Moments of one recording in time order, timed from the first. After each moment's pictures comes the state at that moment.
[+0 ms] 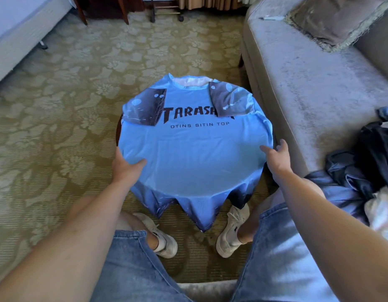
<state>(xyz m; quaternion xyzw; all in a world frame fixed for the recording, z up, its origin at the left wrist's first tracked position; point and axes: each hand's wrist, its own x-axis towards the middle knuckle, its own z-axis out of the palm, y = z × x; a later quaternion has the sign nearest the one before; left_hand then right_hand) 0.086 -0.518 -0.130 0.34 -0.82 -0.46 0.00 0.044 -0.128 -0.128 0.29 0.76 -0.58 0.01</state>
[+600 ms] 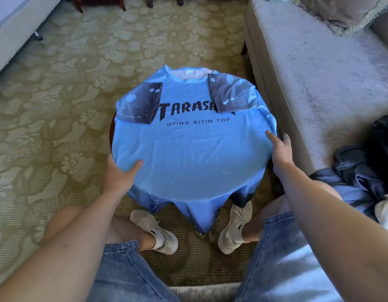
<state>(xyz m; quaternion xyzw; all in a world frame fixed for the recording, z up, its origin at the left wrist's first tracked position) 0.096 -0.528 -0.142 0.33 -0.84 -0.43 -0.02 0.015 -0.120 -0.139 0.31 0.67 -0.68 0.02</state>
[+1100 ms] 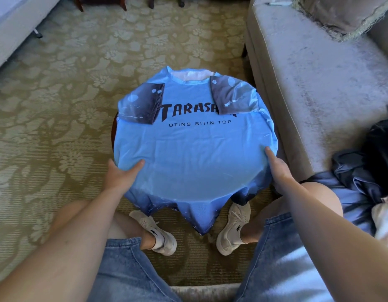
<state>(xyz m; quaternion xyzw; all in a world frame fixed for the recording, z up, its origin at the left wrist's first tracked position) 0.096 -0.519 -0.129 0.37 -0.80 -0.47 -0.02 0.042 -0.108 -0.172 0.35 0.70 -0.61 0.14</state>
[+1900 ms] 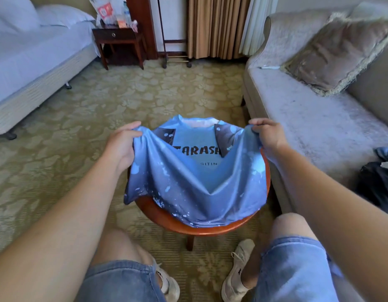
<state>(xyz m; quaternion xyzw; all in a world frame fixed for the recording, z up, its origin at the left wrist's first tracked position) 0.017 -0.521 0.023 0.21 -0.61 -0.76 0.08 -0.030 -0.187 0.016 0.11 0.71 -0.70 -0.05</state>
